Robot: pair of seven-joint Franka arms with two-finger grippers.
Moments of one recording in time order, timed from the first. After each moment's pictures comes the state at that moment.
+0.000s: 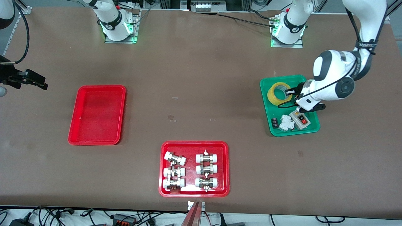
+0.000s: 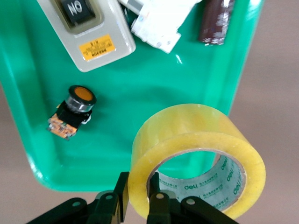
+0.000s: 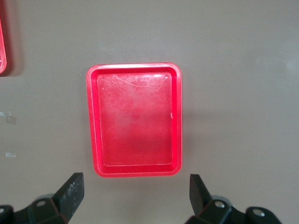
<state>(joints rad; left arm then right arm) 0.12 0.21 -0.22 -2.12 -0.13 1.93 -0.23 -0.05 0.05 -0.03 -1.65 -0.02 1.69 -0.06</state>
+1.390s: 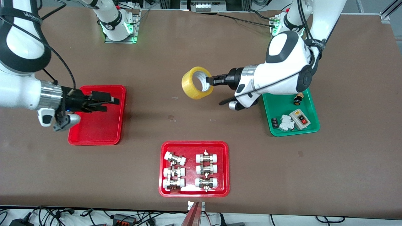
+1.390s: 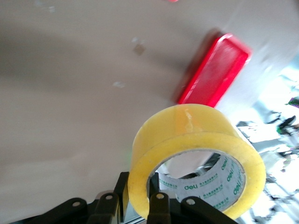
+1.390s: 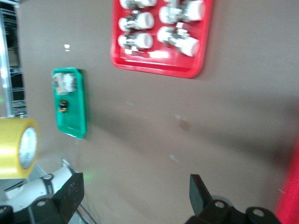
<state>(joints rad) -0.16 0.42 -0.39 -1.53 -0.78 1.92 -0.62 0.10 0.35 0.01 -1.52 0.71 1.72 -0.22</state>
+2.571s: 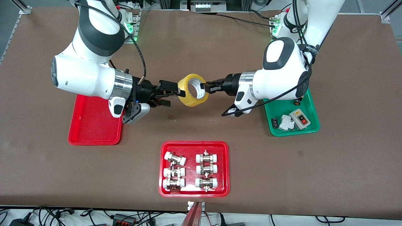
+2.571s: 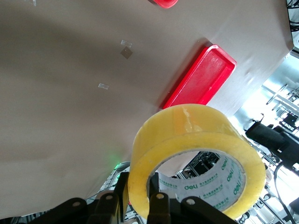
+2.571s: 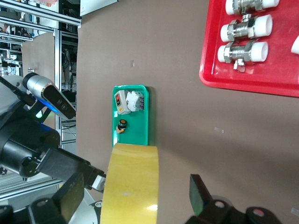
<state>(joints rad) -0.17 0.44 -0.39 -1.51 -0.81 1.96 -0.67 0.42 0.39 0.01 -1.46 0.88 2.01 -0.03</state>
